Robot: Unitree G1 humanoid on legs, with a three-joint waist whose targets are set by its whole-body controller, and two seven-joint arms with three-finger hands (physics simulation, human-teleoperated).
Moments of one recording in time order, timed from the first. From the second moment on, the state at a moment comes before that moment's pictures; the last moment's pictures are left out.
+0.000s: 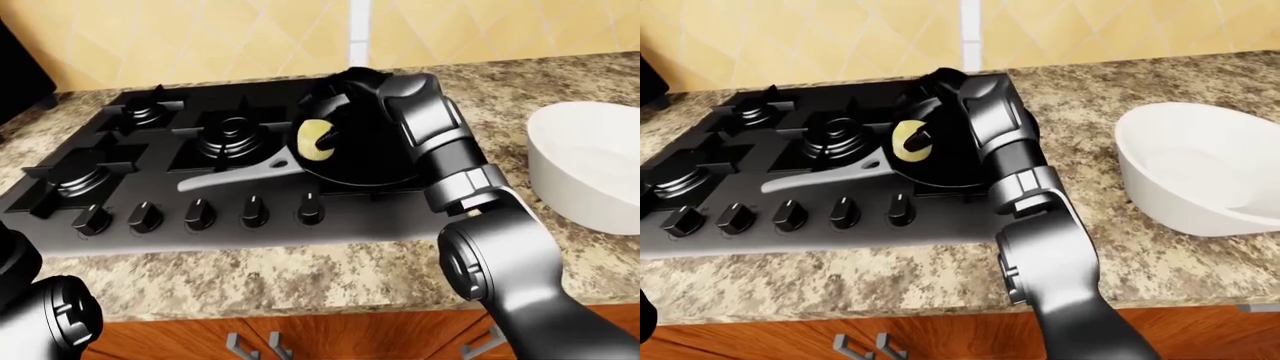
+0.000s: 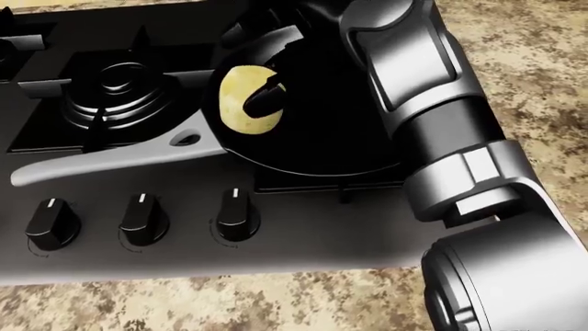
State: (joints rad) left arm -1.02 0.78 0.34 -0.20 -0.70 0.73 0.33; right arm -1.39 -0.13 0.00 0.95 -0.38 0.48 0.67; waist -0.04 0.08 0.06
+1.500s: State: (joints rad) left arm -1.03 0.78 0.33 -0.24 -0.73 0.77 0.36; right arm -1.59 -0.29 -0.05 1.03 -0.35 0.52 0.61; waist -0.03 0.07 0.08
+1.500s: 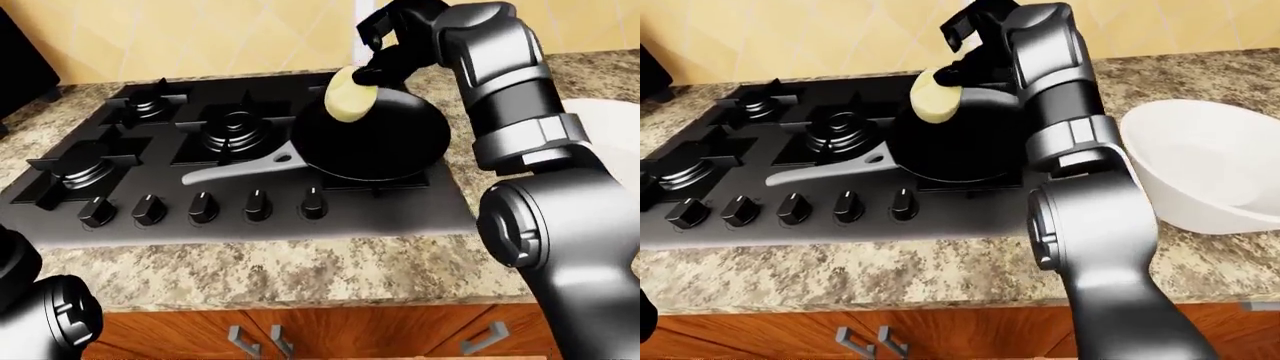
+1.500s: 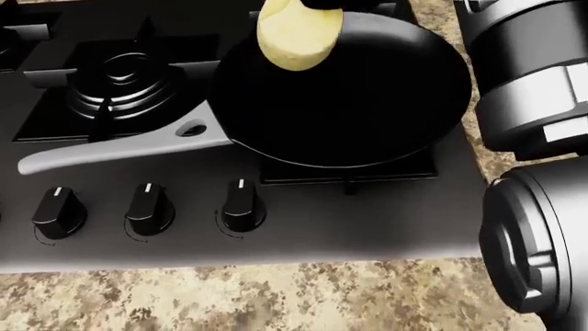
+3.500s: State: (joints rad) left arm -1.03 0.71 0.32 -0.30 -0.60 0.82 0.31; right arm -0.98 -1.09 -0.36 0.42 -0.08 0.86 0.52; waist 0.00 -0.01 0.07
